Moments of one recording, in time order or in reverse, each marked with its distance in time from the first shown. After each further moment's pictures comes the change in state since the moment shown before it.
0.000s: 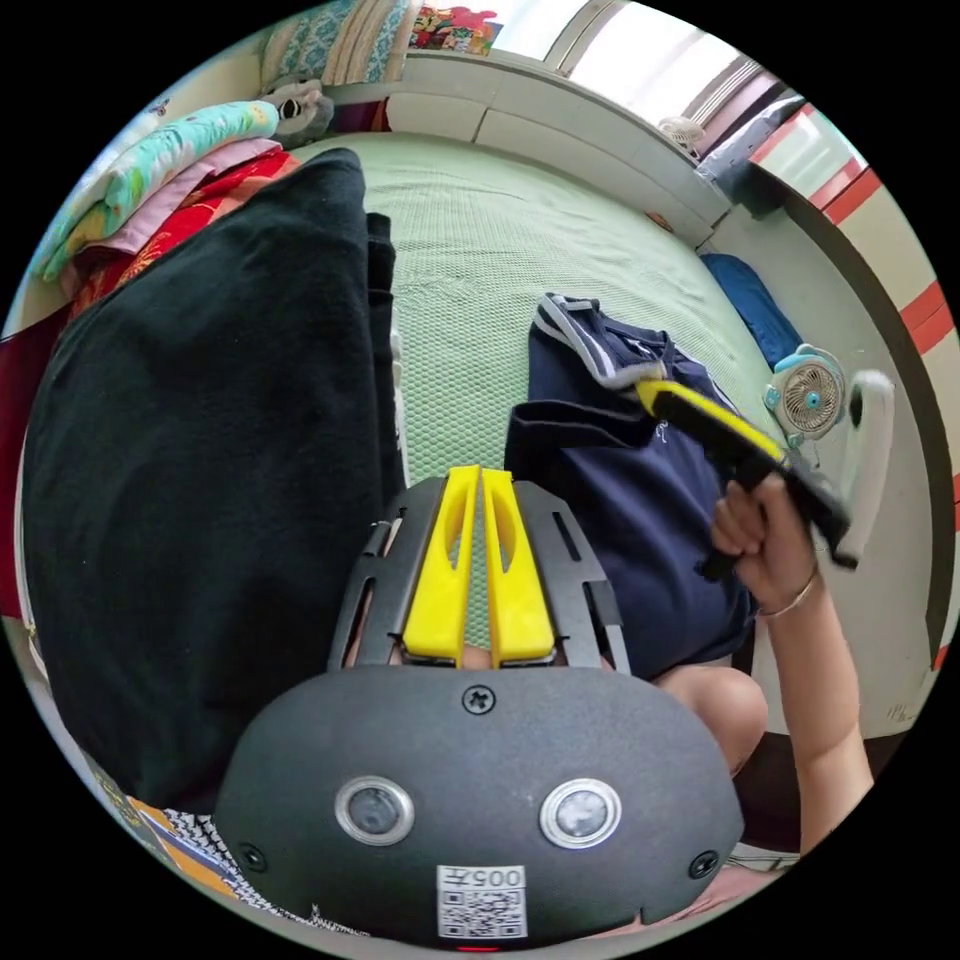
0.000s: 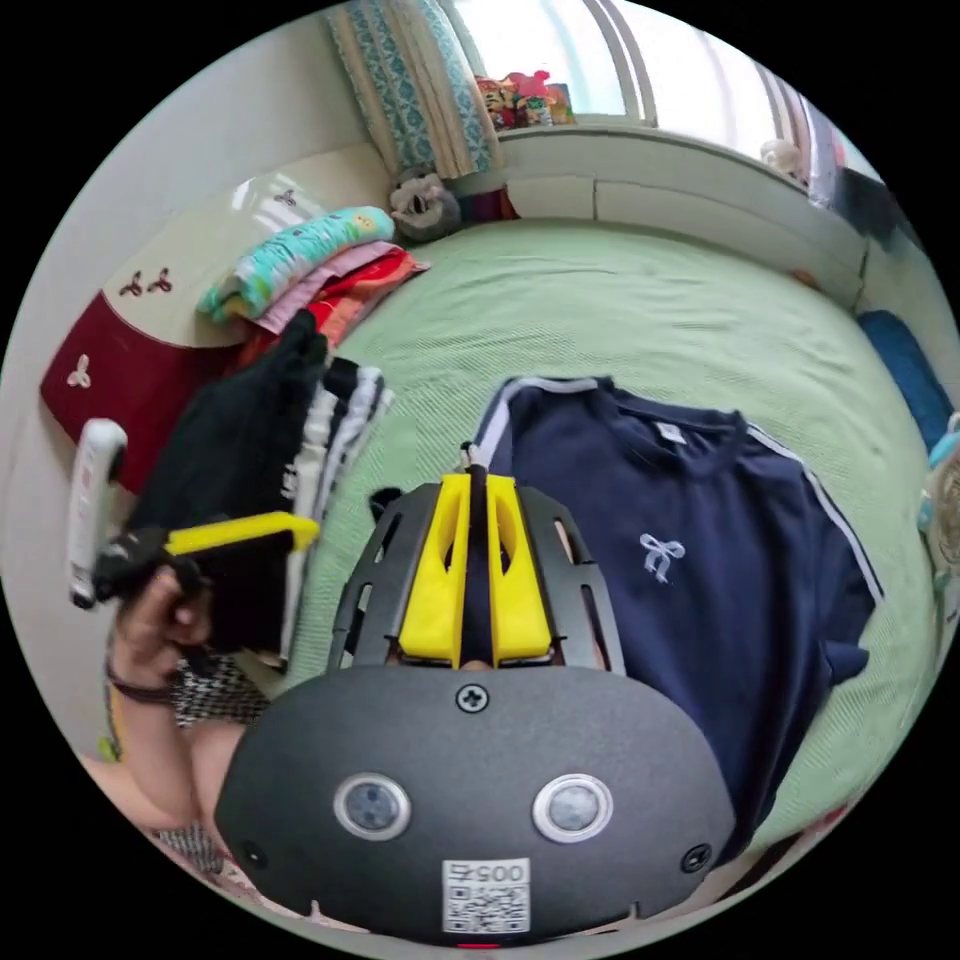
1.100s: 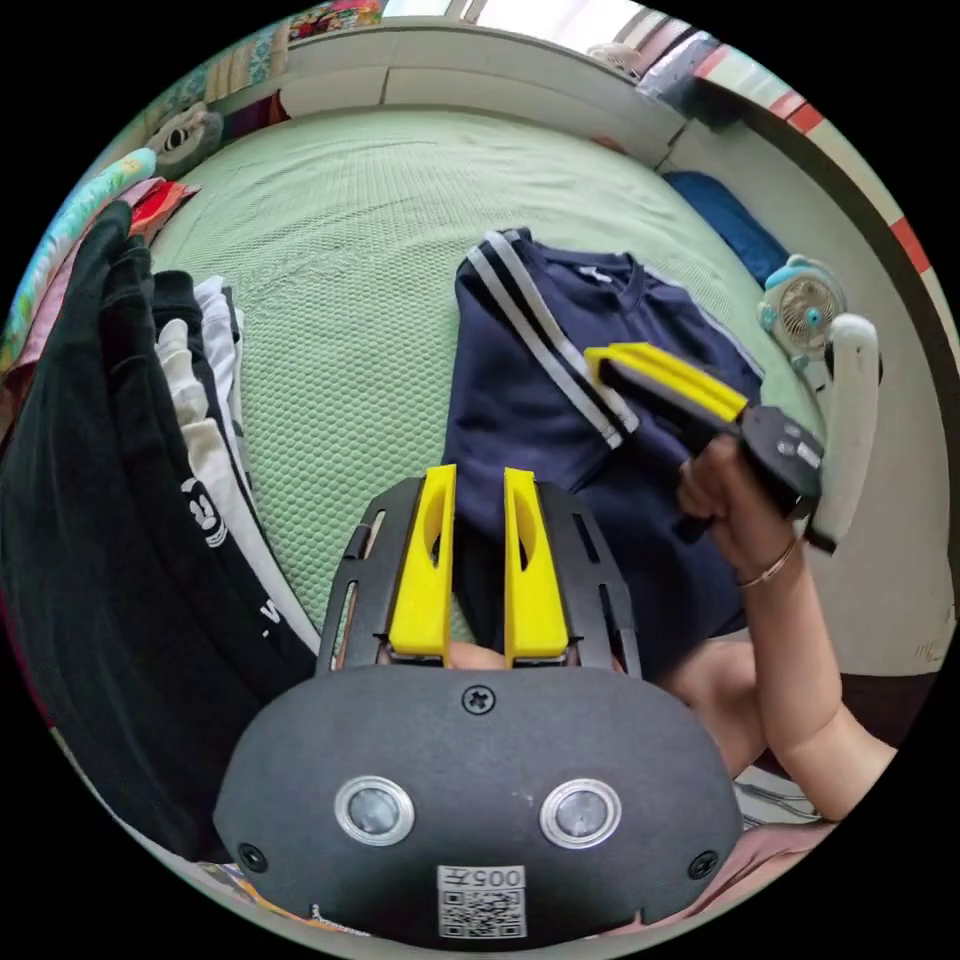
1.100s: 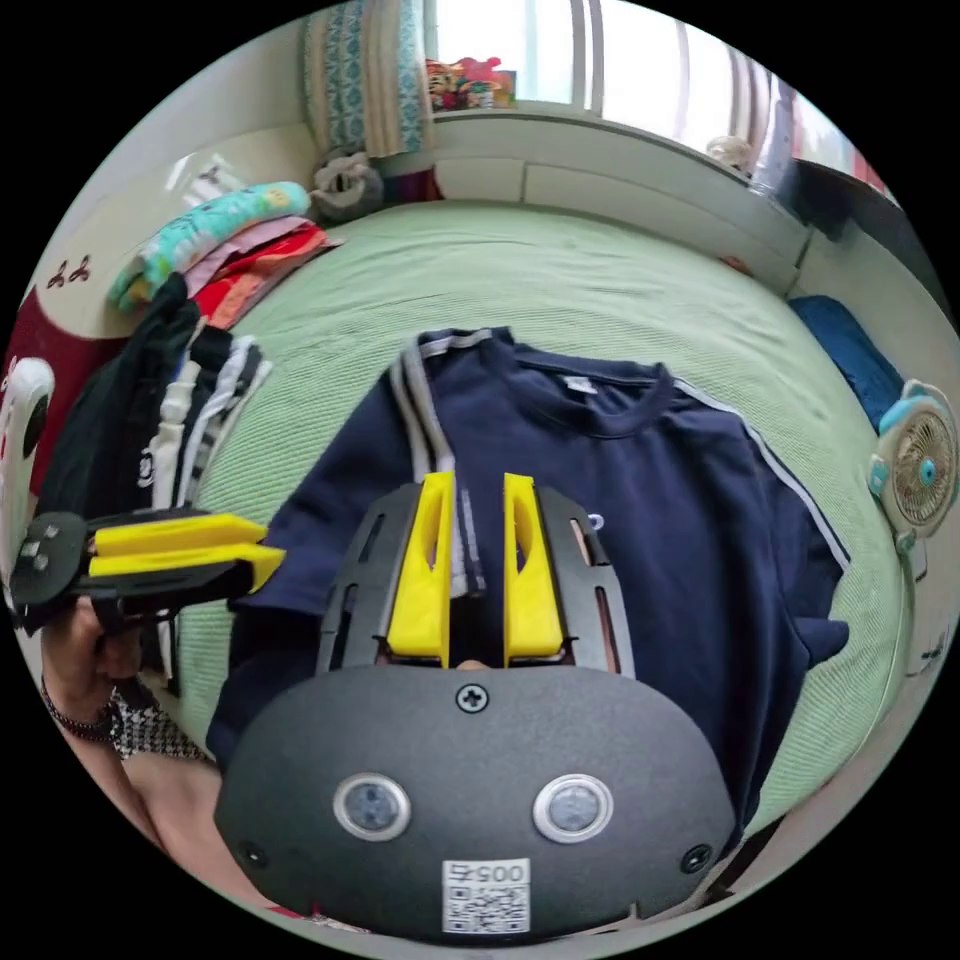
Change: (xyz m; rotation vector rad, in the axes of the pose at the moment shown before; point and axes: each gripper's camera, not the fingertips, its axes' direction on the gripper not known) left arm 0.120 -0.023 0.123 -0.149 -0.038 0.194; right arm 0.064 0.028 0.046 -0.026 0.215 0.057
